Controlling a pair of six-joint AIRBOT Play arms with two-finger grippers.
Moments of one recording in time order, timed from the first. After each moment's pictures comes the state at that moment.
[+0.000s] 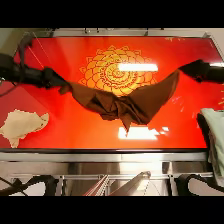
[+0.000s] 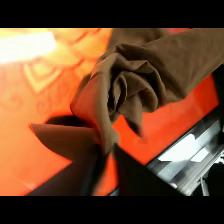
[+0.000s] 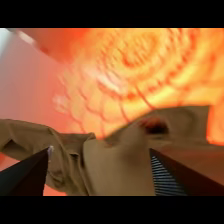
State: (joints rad) left arm 0.15 -1.37 1.28 -2.41 1.39 1.99; right arm -0.38 -1.32 1.16 -0.47 1.19 0.85
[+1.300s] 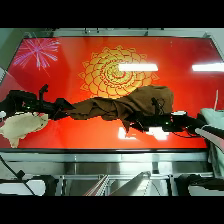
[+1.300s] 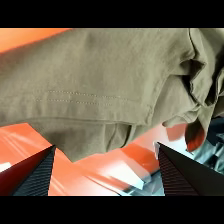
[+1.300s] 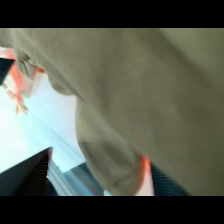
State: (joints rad) left arm 0.25 -1.57 0.96 -2.43 1.22 1.99; right arm 0.20 -1.51 0.59 -0.05 0.89 0.89
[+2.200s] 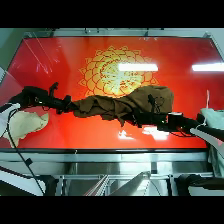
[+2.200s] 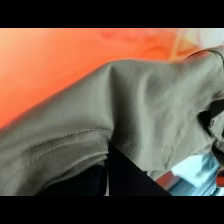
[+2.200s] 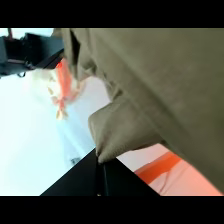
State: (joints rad) left arm 0.15 -1.77 1.15 -2.42 1.19 1.99; right arm 0.24 -1.53 0.61 0.20 1.00 0.71
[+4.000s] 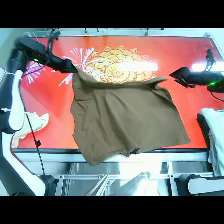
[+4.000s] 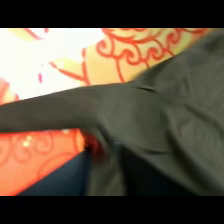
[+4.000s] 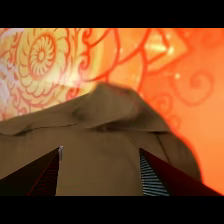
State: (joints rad) left arm 0.04 -2.05 2.07 -2.24 1.36 2.02; right arm -0.30 -1.64 1.32 -0.57 0.92 1.02
